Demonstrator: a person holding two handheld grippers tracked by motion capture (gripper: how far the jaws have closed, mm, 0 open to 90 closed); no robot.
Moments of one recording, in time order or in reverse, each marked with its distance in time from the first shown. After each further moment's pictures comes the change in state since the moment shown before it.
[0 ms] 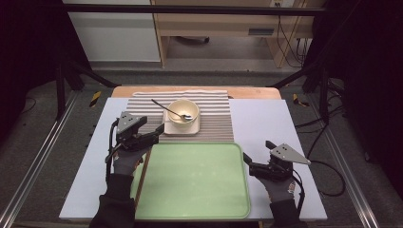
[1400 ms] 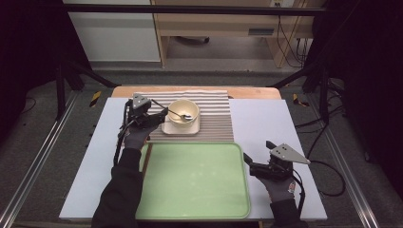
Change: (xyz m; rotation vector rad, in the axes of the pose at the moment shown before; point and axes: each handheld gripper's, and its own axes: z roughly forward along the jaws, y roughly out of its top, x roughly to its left) left arm 0.039 0.009 0.080 0.071 0.088 0.028; right arm -0.002 -0.003 0.002 0.011 -0.003 -0.005
